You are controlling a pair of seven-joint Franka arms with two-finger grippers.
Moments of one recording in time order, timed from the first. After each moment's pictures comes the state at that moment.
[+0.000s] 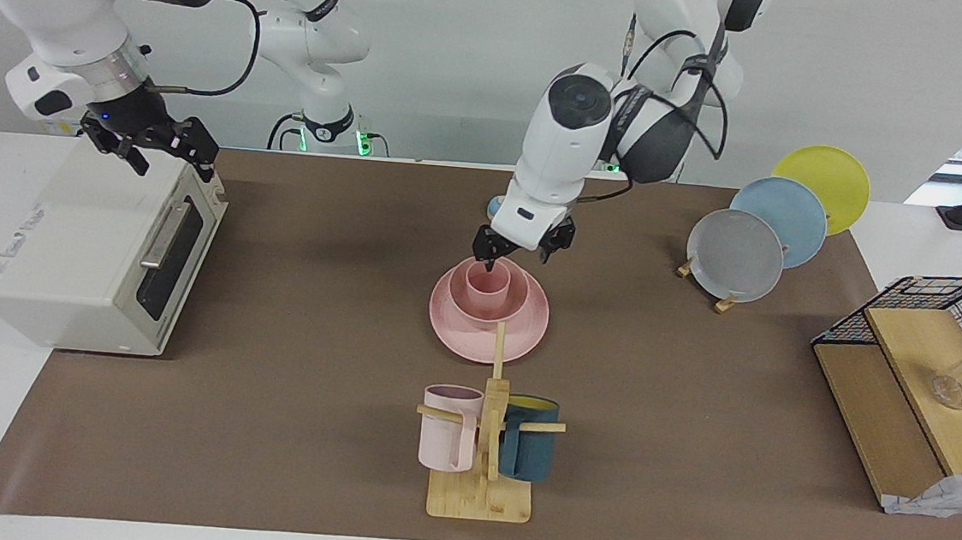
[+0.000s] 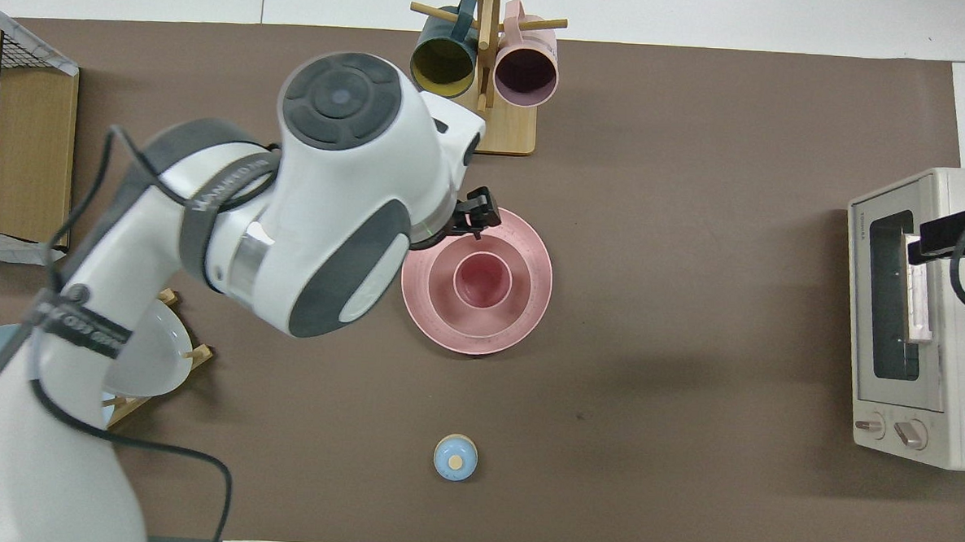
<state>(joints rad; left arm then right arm) -0.57 0.30 -0.04 -1.44 -0.11 1.75 -0.81 0.08 0.01 -0.20 -1.57 0.02 1.50 -0.03</state>
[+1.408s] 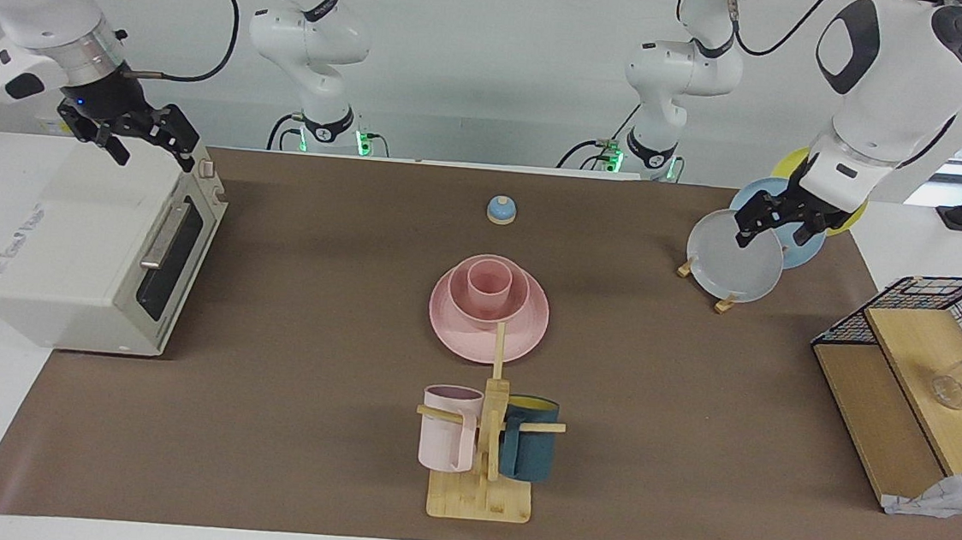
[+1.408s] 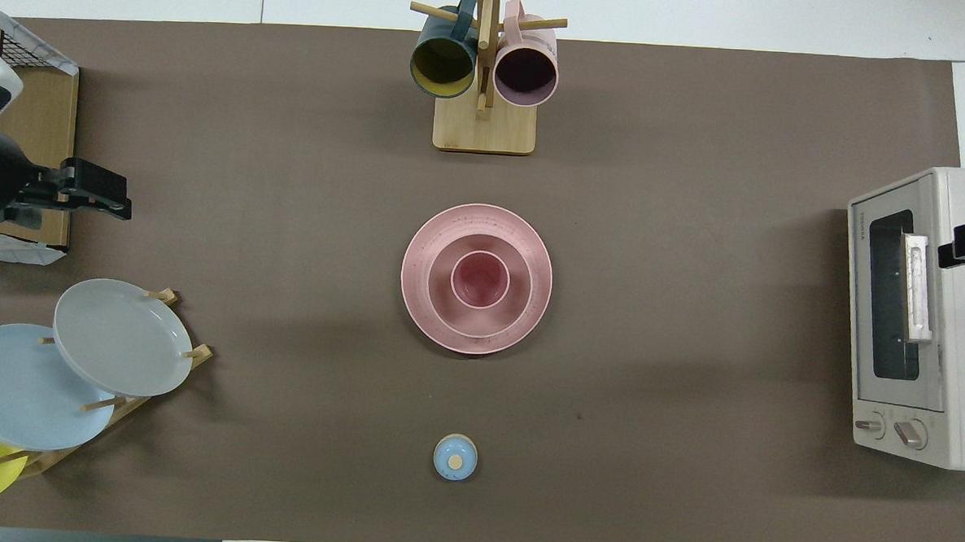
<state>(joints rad) -0.07 0.01 -0.03 -1.62 -0.03 1.57 -0.15 0.03 0.01 -0.18 -1.55 0.02 1.48 -0.07</state>
